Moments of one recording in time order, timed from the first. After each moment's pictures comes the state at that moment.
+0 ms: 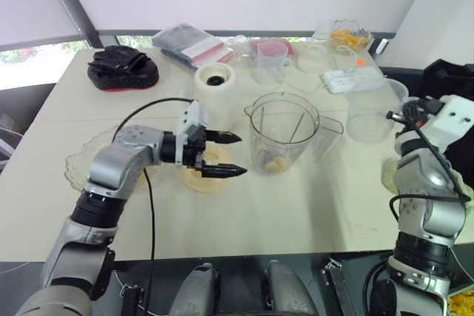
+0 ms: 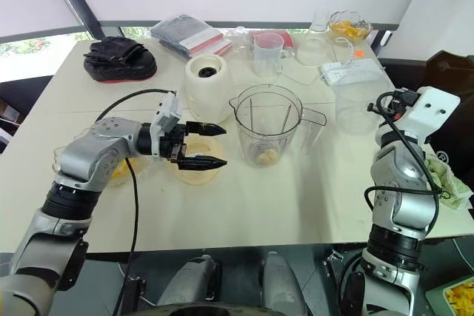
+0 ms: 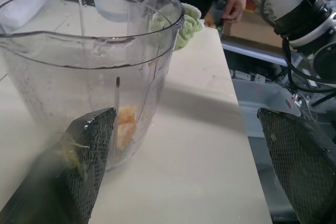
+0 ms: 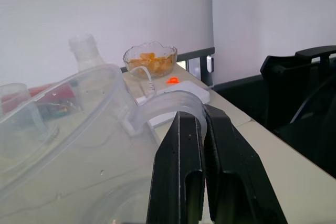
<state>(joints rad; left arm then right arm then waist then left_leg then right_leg) -0.60 0.52 -0.15 -0.04 -0.49 0.57 -1.24 -0.36 -0.33 -0.47 -0.22 0.34 0.48 -0.14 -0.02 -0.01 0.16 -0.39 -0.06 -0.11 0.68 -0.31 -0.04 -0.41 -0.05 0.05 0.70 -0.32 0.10</state>
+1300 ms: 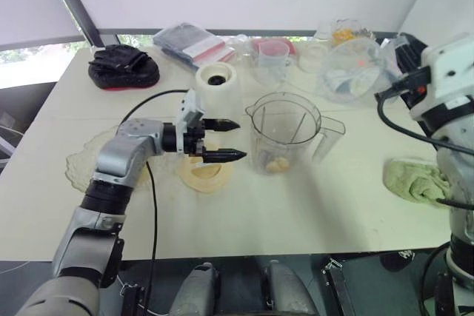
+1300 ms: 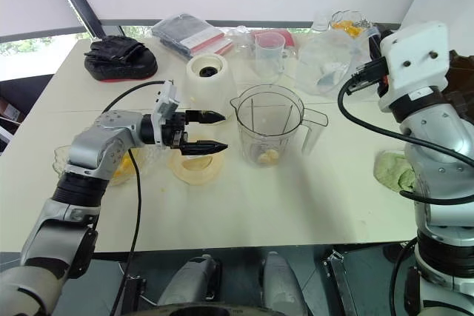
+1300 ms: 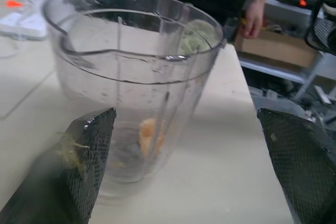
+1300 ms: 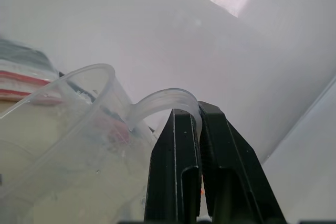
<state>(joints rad) -0.67 0.48 -0.10 0.14 -0.47 0.49 -1.24 -0.37 -0.75 -0.28 -0.61 0.17 0.57 0.23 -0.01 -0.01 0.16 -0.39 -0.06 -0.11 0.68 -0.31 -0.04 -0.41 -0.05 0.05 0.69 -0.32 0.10</state>
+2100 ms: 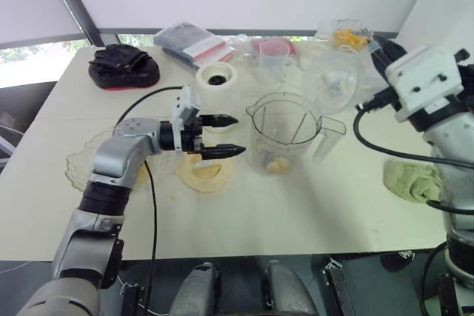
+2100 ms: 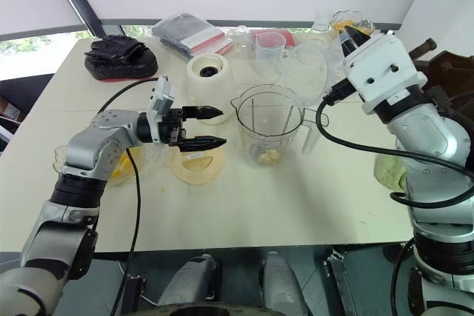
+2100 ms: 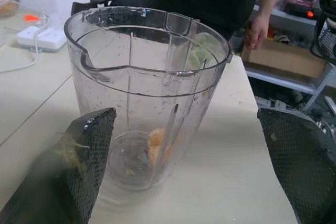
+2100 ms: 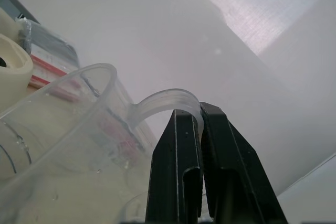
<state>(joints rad) -0.66 0.48 -0.09 0.11 -0.49 0.49 -1.22 -0.38 -0.77 -0.19 -0.60 0.00 0.42 0.35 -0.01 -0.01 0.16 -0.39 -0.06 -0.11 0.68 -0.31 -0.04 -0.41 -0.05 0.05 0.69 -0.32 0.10</state>
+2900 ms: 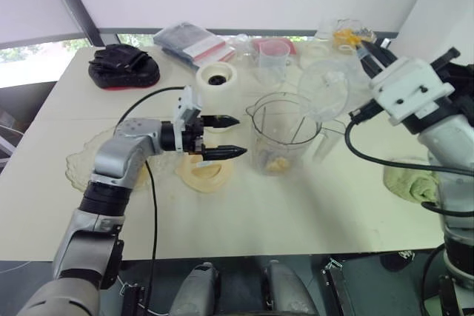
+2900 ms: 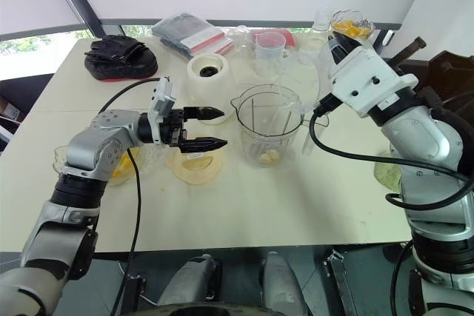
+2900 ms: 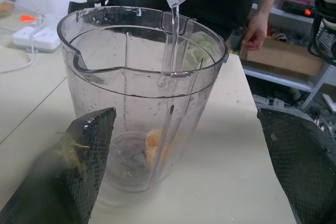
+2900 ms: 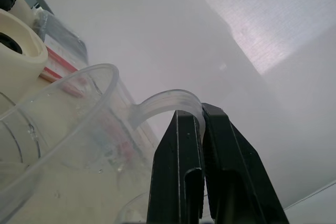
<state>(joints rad) -0.66 0.48 -0.10 0.10 -0.49 0.49 -1.22 -0.37 -0.77 -0.17 -0.58 -0.10 0.31 0.41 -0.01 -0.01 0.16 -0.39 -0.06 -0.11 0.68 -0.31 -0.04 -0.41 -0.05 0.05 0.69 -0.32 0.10</state>
